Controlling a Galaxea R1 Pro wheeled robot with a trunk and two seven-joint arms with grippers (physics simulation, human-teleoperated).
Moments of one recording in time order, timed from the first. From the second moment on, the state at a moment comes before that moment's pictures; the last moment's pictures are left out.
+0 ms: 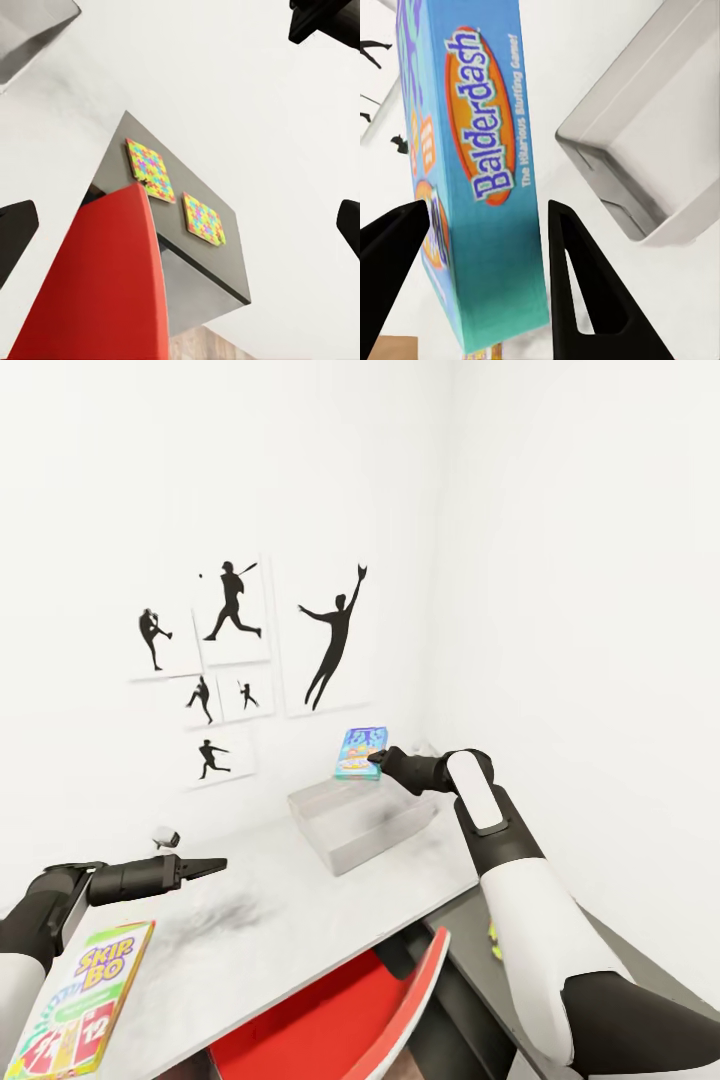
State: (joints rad) left arm -0.73 0.37 0.20 -0.68 -0.01 0.70 -1.57; right arm -0.97 0.17 0.03 -0.98 -0.94 0.83 -0.36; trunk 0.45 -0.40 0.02
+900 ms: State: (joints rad) left arm -0.73 0.36 0.20 -0.67 -0.01 0.70 -1.57; right arm -0.97 0.17 0.03 -0.97 -0.95 0.83 -0.36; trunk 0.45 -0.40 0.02
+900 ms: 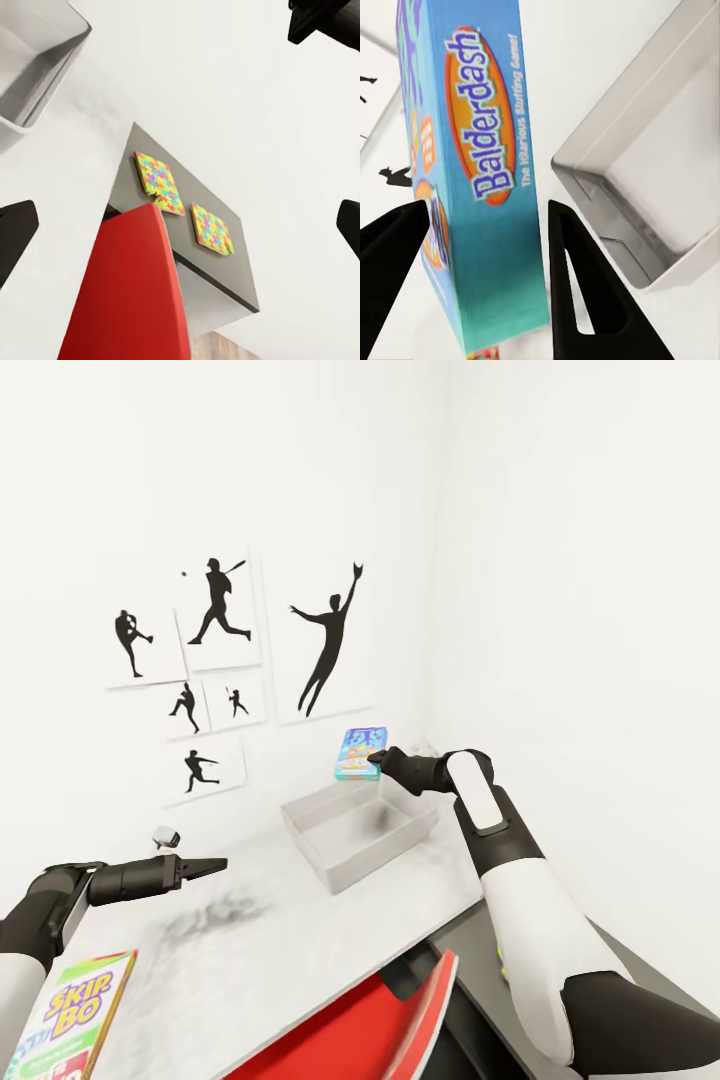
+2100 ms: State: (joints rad) left arm -0.73 0.37 0.20 -0.67 -0.01 0.69 -1.57; right arm -0.99 0.17 0.02 -0.91 -0.94 0.84 -0.37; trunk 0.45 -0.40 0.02
